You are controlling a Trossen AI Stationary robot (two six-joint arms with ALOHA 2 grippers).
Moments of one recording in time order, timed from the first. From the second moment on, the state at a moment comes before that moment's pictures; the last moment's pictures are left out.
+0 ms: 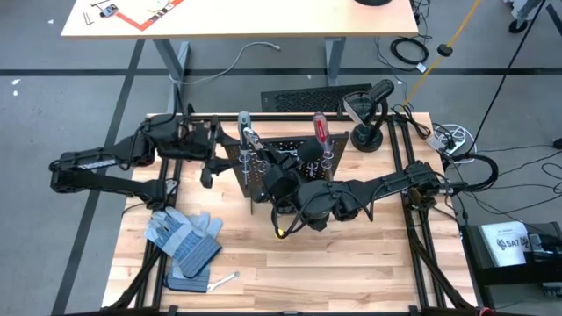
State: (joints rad) left arm 0.17 0.91 1.02 -0.18 0.24 0.03; right arm 0.33 1.98 2.11 -0.04 1.28 -0.59
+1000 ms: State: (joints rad) left arm 0.17 0.97 1.02 -0.08 0.24 0.03; right arm 0.33 1.98 2.11 -0.05 1.28 -0.58
